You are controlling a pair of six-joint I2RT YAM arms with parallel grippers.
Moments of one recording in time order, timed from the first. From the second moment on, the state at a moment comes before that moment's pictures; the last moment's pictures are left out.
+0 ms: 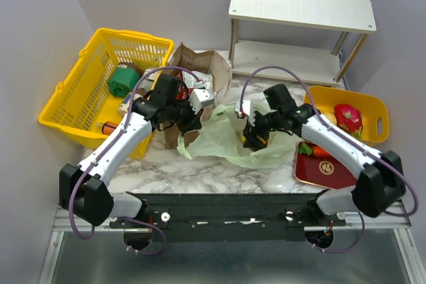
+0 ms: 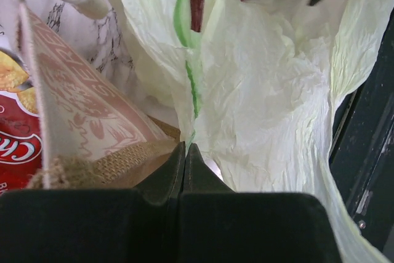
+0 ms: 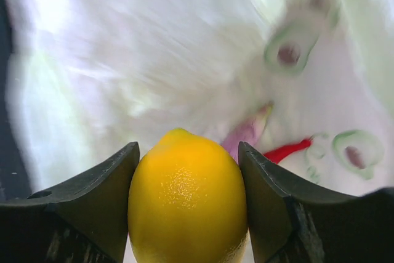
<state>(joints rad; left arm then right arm) -0.45 1.32 1.17 -0.71 0.58 0.44 0.55 1.41 1.05 -0.60 -0.58 -0.68</state>
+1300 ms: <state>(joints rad) -0.45 1.45 1.27 -0.58 0.60 0.27 -0.31 1.62 1.27 -0.45 -0.58 -0.10</state>
